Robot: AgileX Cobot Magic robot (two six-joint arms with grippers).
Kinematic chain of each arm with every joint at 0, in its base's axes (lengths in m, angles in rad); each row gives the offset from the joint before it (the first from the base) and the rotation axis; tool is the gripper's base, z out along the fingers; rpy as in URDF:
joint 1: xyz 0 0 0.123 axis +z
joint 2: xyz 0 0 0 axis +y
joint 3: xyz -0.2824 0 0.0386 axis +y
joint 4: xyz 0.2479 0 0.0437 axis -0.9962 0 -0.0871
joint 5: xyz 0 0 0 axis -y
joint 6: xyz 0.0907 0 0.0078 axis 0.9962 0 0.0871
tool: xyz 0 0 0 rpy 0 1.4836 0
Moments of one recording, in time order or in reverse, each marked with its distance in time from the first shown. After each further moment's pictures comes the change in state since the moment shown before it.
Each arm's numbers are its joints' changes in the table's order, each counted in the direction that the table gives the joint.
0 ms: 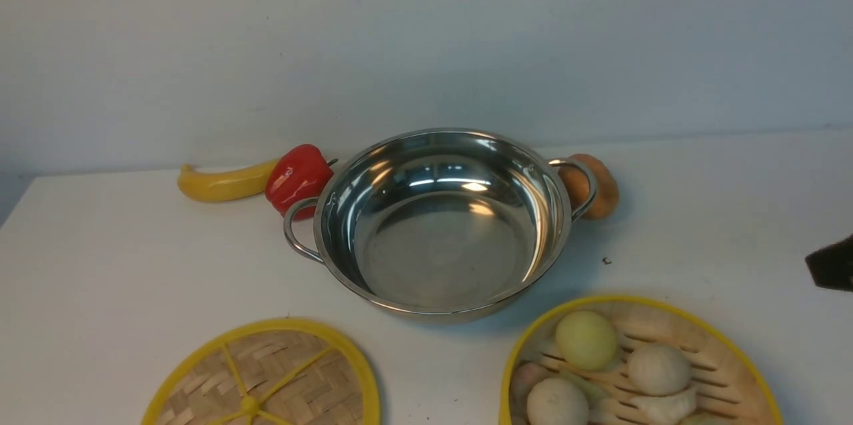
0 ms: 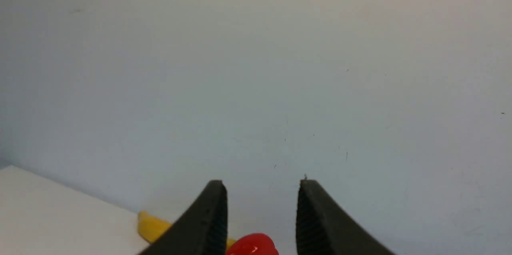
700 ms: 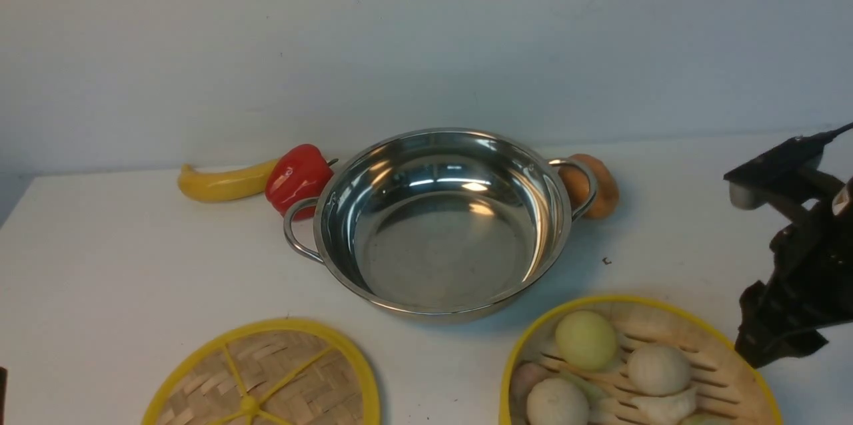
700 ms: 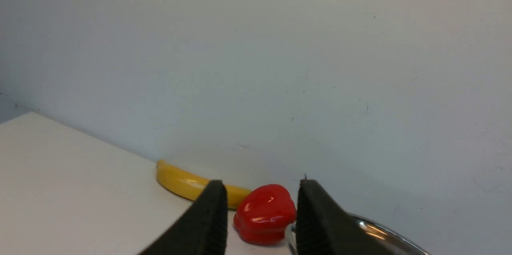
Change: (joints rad) right arm 0.186 0.392 -0.089 0.212 -0.095 0.061; left arm 0.000 0.000 0.000 0.000 -0.116 0.005
